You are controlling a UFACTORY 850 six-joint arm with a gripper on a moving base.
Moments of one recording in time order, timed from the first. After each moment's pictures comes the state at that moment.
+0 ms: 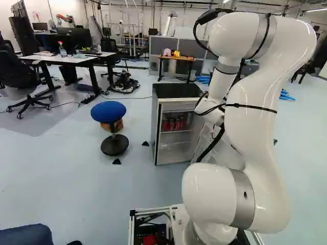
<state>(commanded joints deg) -21.1 -31.2 -46.7 108.5 75.9 0.0</state>
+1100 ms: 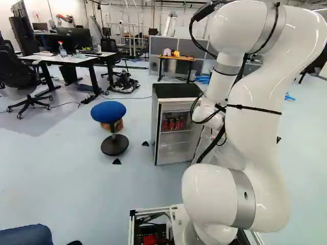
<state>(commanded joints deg) -17.1 -24.9 -34.2 90.5 75.9 0.0</state>
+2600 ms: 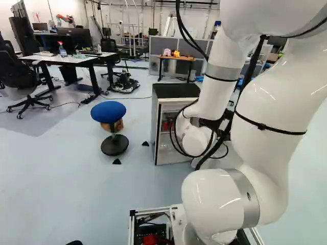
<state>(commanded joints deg) -2.8 -8.1 -9.5 45.4 73.3 0.0</state>
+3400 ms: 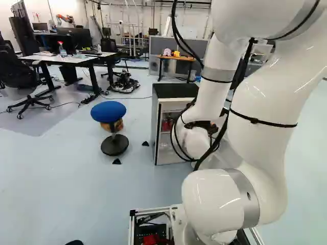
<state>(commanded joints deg) -2.8 -13.1 -10.7 21.2 72.6 0.0</state>
